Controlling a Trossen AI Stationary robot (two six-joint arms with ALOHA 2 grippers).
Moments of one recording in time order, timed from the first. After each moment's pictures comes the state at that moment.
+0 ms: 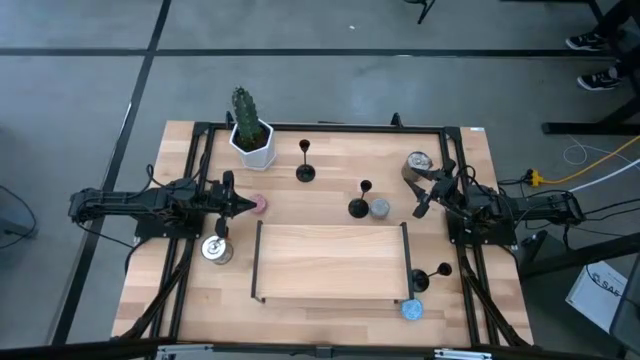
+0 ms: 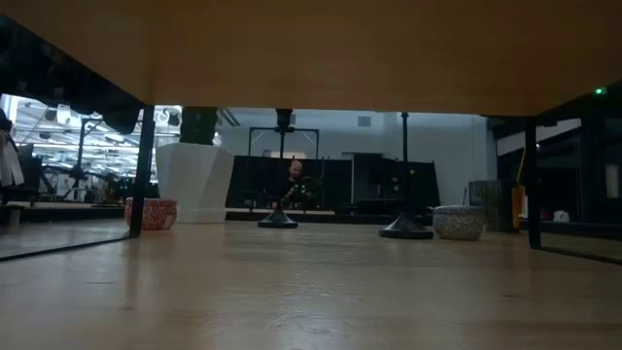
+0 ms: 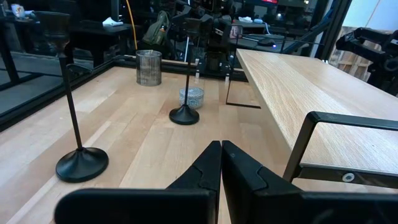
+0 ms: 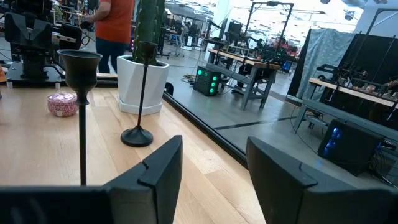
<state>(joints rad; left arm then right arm) 0.06 0.12 0.03 -0.03 -0.01 -0.13 0.07 0.08 0.01 0.07 0.65 -0.18</state>
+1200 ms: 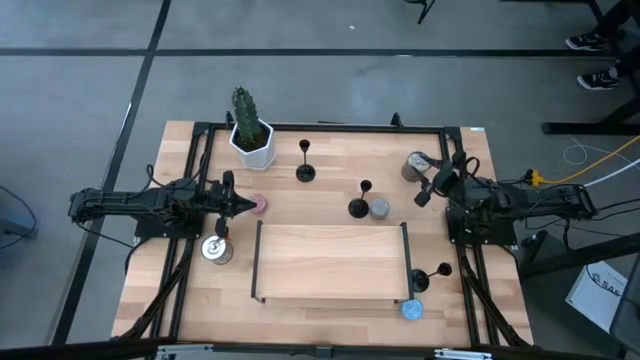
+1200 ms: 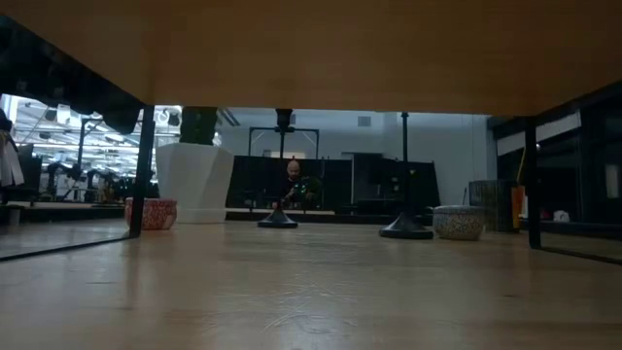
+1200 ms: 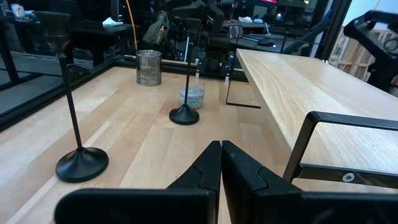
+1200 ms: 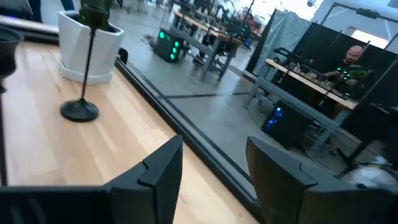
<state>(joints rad) 0.06 0.12 0.03 -0.03 -0.01 -0.13 0.07 0.32 0.27 -0.14 0.85 -0.24</state>
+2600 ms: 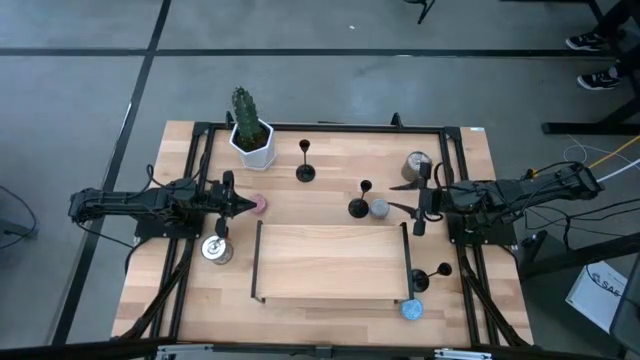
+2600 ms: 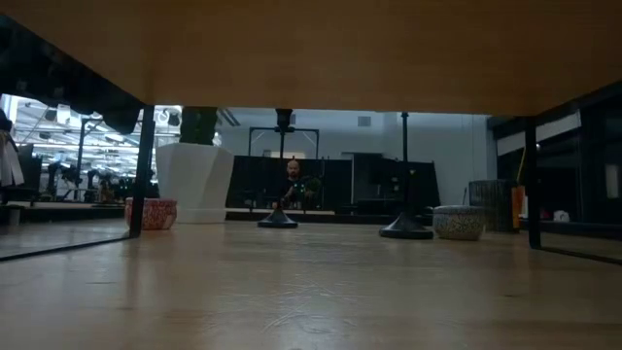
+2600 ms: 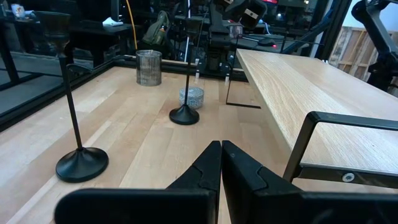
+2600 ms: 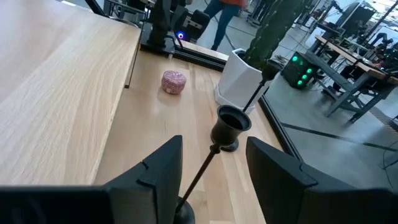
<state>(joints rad) 0.06 0.12 0.03 -0.03 -0.01 -0.13 0.23 0.63 0.46 -0.13 0.41 -0.24</state>
